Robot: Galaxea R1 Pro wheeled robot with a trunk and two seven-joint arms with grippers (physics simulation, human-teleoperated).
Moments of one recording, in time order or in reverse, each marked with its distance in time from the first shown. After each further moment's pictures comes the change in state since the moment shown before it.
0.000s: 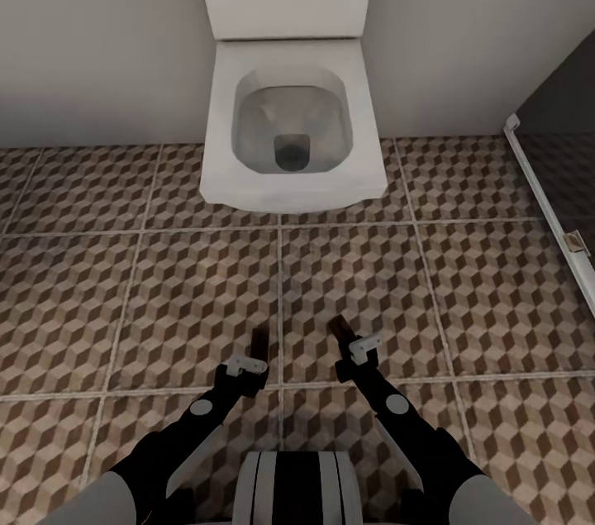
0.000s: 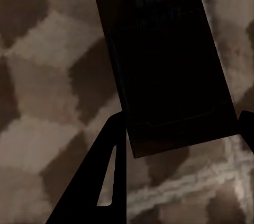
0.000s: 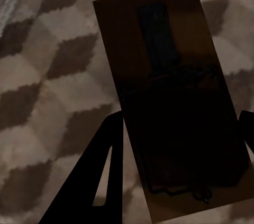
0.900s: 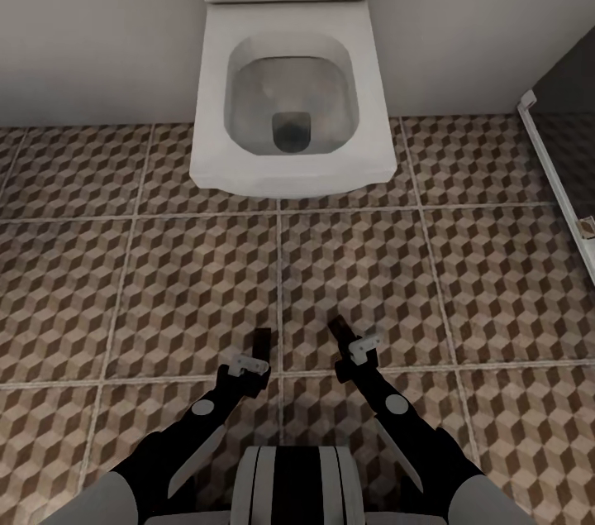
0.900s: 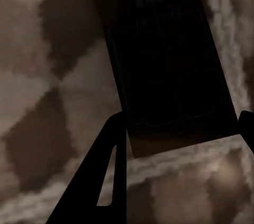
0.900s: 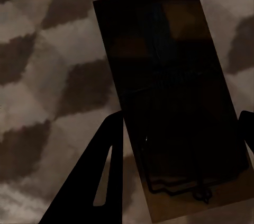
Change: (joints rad) left arm 0.000 -0.007 0.000 0.000 0.000 0.000 -0.001; right arm 0.000 0.002 0.001 0.002 0.002 0.003 -0.002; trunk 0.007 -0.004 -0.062
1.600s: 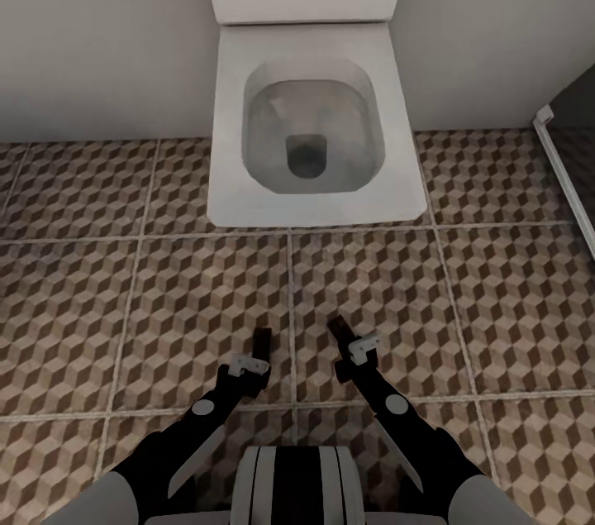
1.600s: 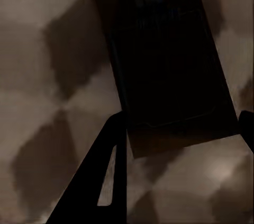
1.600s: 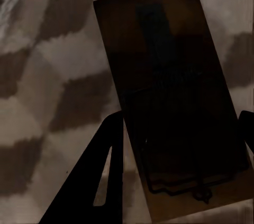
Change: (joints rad) left arm -0.001 -0.001 0.001 0.001 0.000 0.001 0.000; right arm 0.000 0.000 0.001 0.001 0.001 0.001 -0.001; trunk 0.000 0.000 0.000
